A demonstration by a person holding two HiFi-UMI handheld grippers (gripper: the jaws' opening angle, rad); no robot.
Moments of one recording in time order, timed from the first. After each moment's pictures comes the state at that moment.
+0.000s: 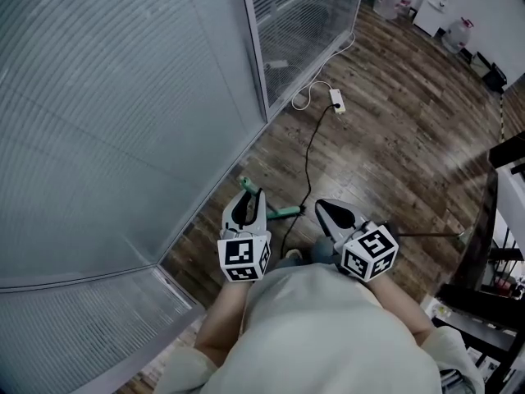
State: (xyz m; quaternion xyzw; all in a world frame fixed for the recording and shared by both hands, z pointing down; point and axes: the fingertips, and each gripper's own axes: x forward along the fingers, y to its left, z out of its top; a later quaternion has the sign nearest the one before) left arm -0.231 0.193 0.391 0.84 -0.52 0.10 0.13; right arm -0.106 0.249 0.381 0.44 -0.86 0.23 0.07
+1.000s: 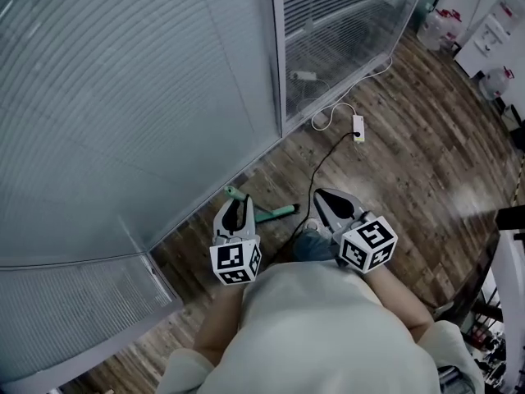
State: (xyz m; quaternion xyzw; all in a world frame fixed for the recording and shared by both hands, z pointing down) left arm -0.227 0.077 0.418 0.76 -0.63 0.08 0.15; right arm -0.064 0.069 0.377 0.35 -0.91 0.22 0.08
